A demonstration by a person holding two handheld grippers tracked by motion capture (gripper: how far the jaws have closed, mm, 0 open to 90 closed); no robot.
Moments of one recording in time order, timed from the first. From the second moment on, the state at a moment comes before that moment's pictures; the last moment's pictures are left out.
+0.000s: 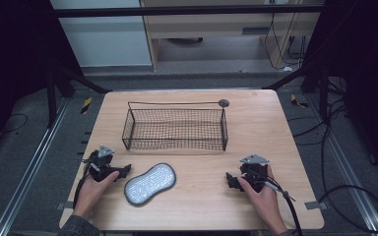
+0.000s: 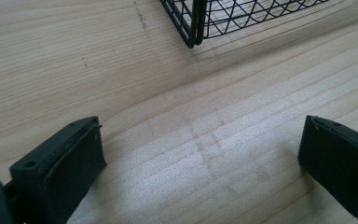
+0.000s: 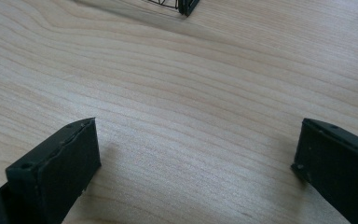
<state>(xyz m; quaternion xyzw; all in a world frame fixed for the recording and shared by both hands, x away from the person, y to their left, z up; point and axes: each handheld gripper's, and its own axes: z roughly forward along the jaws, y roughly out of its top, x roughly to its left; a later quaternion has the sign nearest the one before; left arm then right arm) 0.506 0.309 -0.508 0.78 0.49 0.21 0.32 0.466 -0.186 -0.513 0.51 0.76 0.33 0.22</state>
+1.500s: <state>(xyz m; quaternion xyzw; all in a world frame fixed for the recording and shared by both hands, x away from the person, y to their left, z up) 0.477 0.220 -0.449 0.89 0.35 0.16 0.24 0.463 -0.188 -0.513 0.50 0.77 0.33 0.22</state>
